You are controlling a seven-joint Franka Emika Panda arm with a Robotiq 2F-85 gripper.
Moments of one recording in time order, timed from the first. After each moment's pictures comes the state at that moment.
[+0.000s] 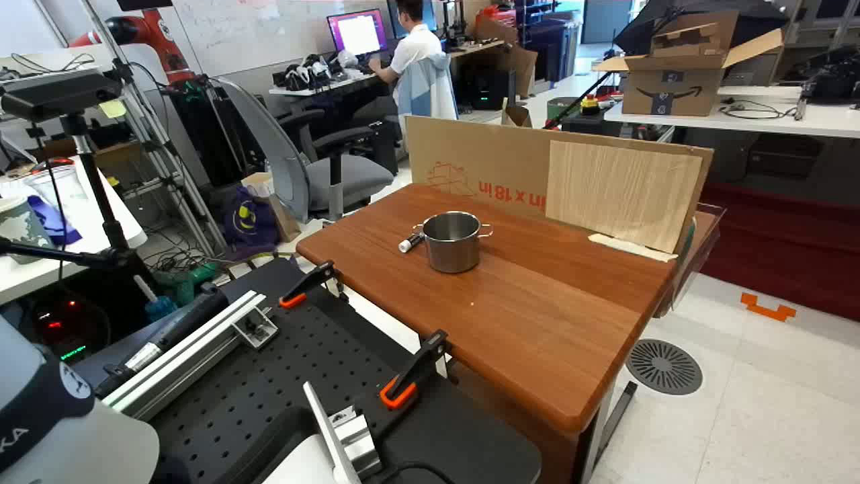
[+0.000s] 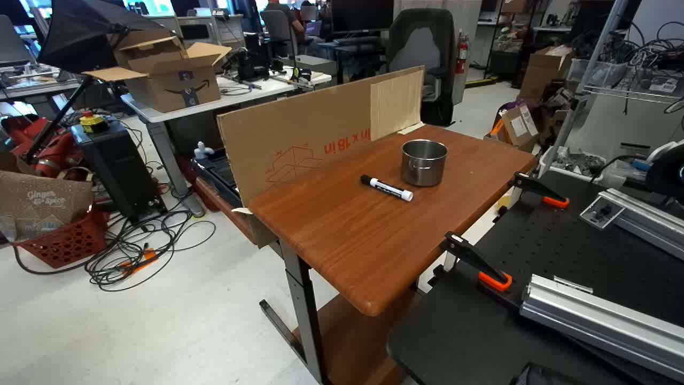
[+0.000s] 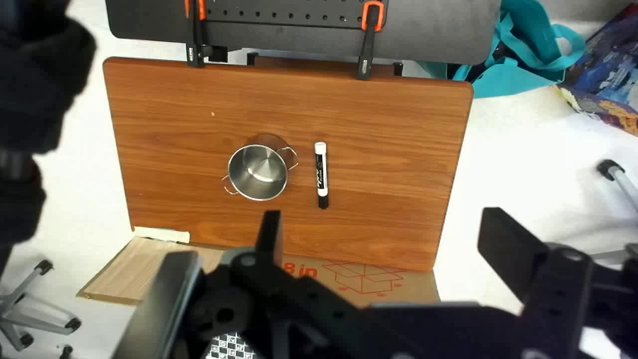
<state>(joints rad) 0.13 -0.59 0.29 -2.29 -0.02 1.76 0.27</state>
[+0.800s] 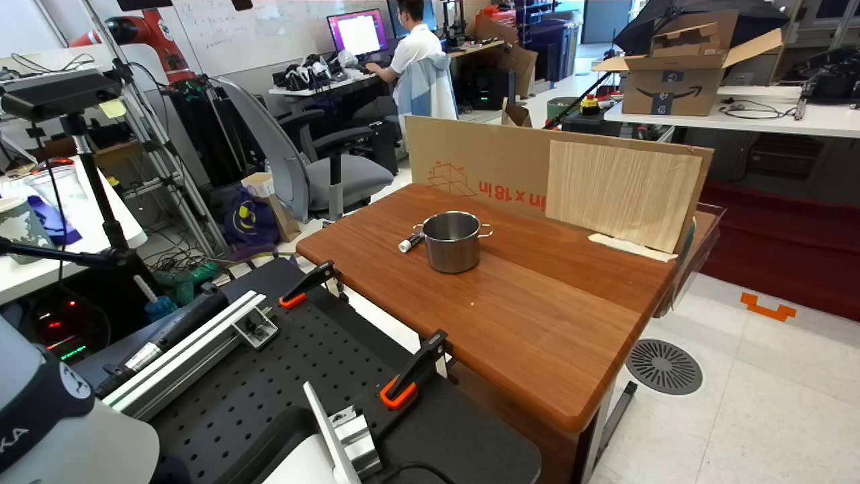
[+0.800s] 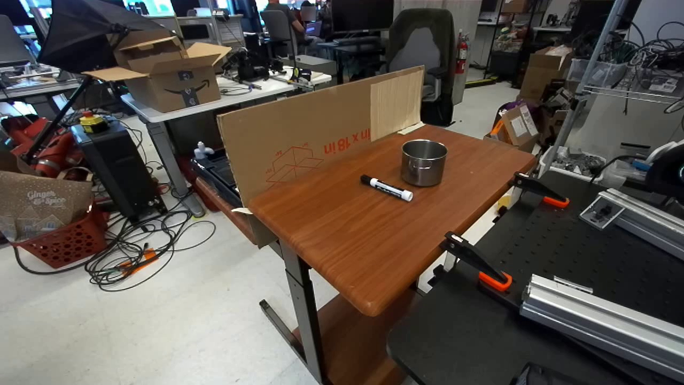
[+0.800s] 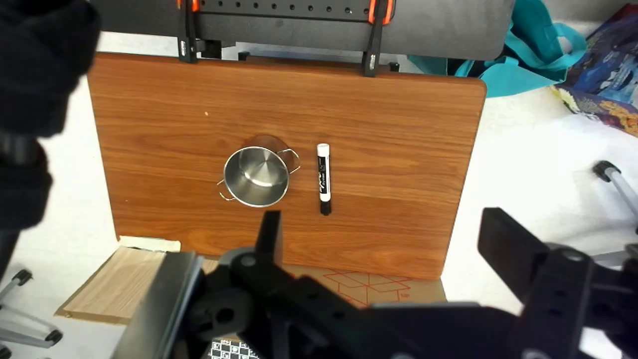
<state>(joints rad) 0.13 -0.57 0.22 -2.38 -0.02 1.87 0.21</state>
